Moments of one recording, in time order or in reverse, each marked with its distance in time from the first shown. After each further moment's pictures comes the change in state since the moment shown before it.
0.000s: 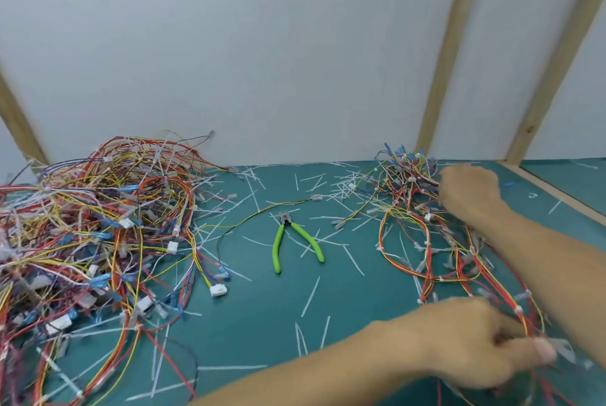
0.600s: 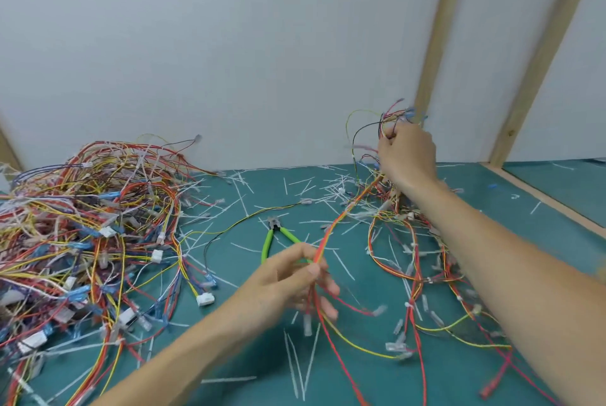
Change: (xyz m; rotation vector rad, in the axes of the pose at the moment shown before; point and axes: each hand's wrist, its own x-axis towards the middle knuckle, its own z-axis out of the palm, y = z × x) left_hand -0.113 -0.101 -0.068 -0.770 0.413 -0.239; right_hand 0.010 -0.075 -0.071 0.861 0.287 0.094
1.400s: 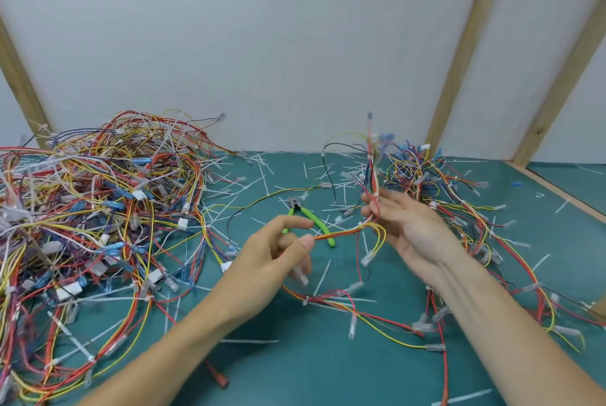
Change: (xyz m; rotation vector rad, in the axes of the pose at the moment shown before) left_hand -0.026 -0.014 -0.025 0.189 0.274 0.168; right_hand -0.140 -0.006 -0.006 1.256 -0.586 0.540
